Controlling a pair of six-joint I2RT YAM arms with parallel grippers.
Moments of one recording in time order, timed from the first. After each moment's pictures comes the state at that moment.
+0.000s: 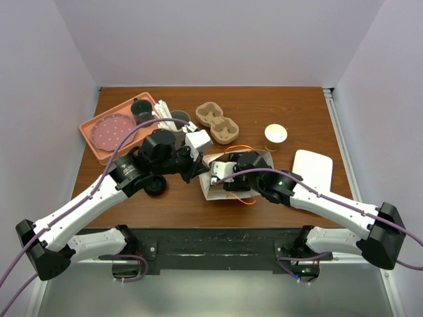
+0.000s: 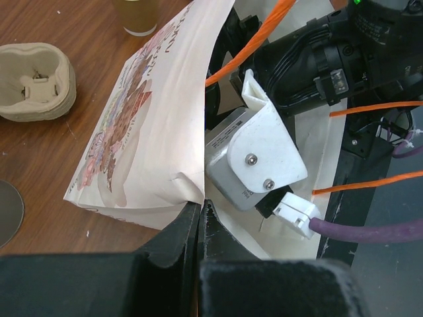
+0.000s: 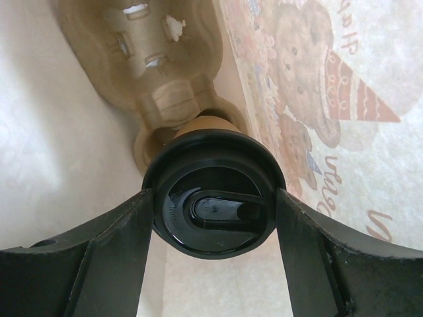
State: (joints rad) left arm -0.81 1.07 1.11 -0.51 0.30 0.01; right arm 0.93 1.15 0.84 -0.38 0.25 -0.75
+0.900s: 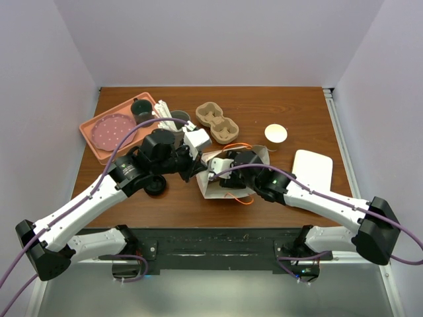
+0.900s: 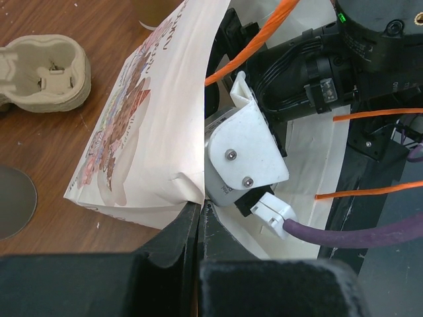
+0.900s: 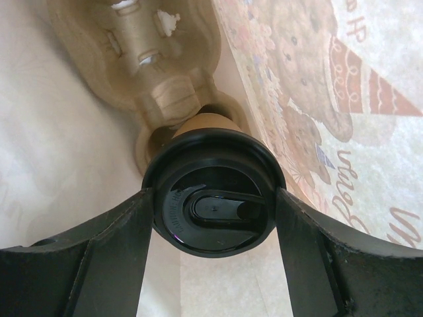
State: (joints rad) left arm -0.80 1.07 1.11 -0.52 0.26 0.01; right arm 0.91 1.22 0.83 -0.27 0.27 -0.71
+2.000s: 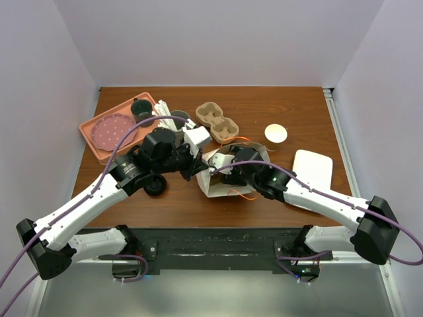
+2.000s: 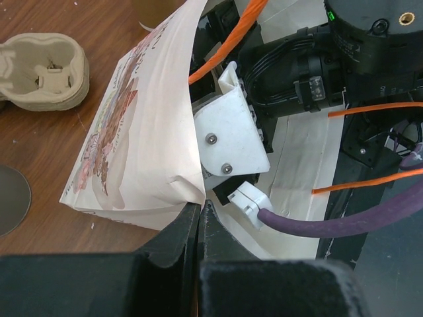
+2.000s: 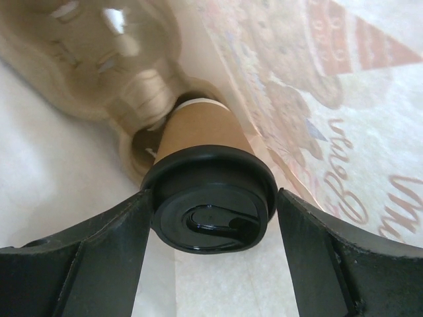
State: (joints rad) left arm -0.80 1.08 1.12 -0.52 0.26 -0.02; right arm 0.89 1.23 0.85 -0.27 0.31 -0.69
